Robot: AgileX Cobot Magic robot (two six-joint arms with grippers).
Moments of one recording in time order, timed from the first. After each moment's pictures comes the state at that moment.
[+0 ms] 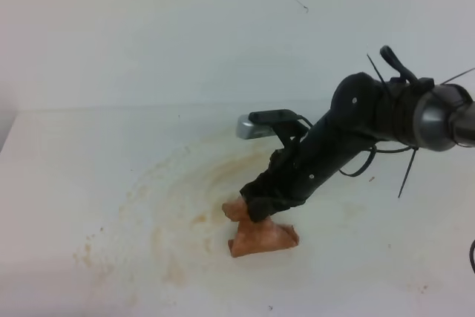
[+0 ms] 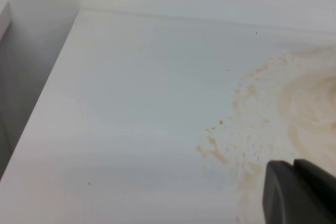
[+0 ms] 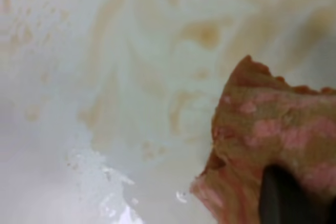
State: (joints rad) left arm -0.01 0.00 0.00 -0.14 0.31 -0.07; right arm 0.53 2.08 -1.49 0.60 0.76 -0.46
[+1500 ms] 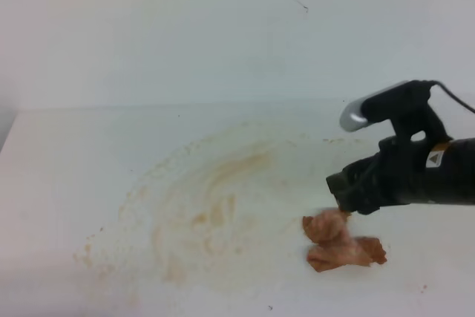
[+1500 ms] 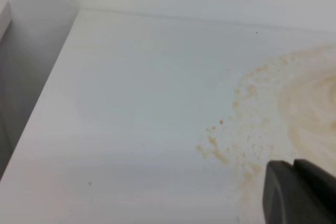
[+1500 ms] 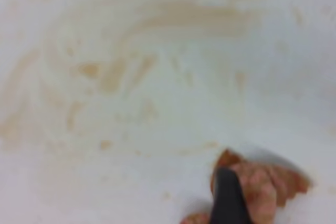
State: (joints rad) left arm -0.01 0.00 0.00 -0.14 0.31 -0.07; right arm 0.52 1.45 -0.88 0.27 0.23 -0.30
